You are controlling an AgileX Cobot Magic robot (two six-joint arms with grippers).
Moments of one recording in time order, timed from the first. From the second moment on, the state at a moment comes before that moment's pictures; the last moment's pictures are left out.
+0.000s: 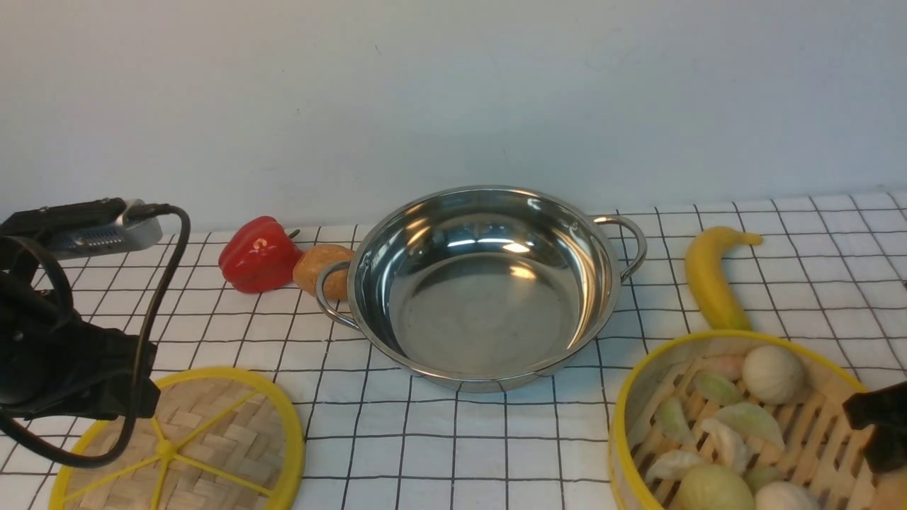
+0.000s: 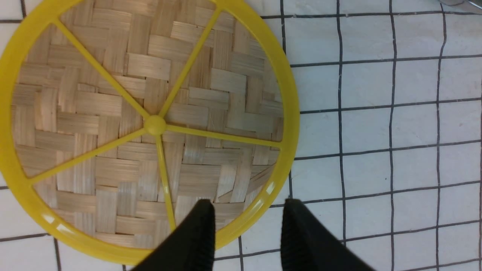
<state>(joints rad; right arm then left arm) -0.09 1.57 -0.80 0.19 0.86 -0.06 0.18 1.31 -0.99 -0.30 1.12 0.35</state>
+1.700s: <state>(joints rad) -0.07 1.59 -1.23 0.17 1.23 -0.04 0.18 1.31 -0.99 -0.32 1.12 0.35</state>
